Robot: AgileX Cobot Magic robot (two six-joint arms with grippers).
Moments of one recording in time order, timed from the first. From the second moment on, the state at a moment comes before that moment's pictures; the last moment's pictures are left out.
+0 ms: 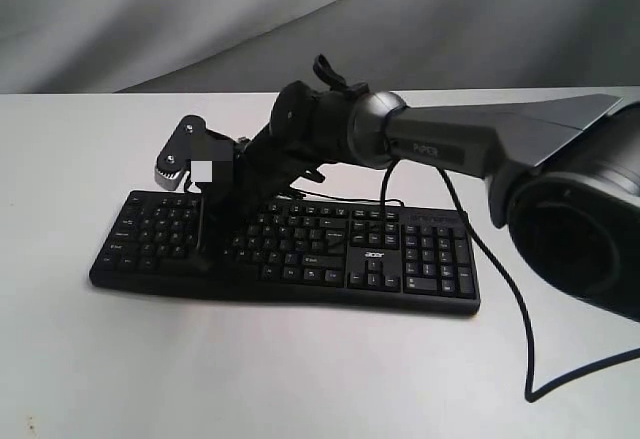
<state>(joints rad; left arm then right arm) 0.10 0.00 0.00 0.12 0.27 -0.07 0.69 2.40 -1.86 0.67 0.66 -1.12</state>
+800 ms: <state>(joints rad) 0.10 0.00 0.00 0.12 0.27 -0.07 0.69 2.42 -1.87 0.67 0.67 -1.11</state>
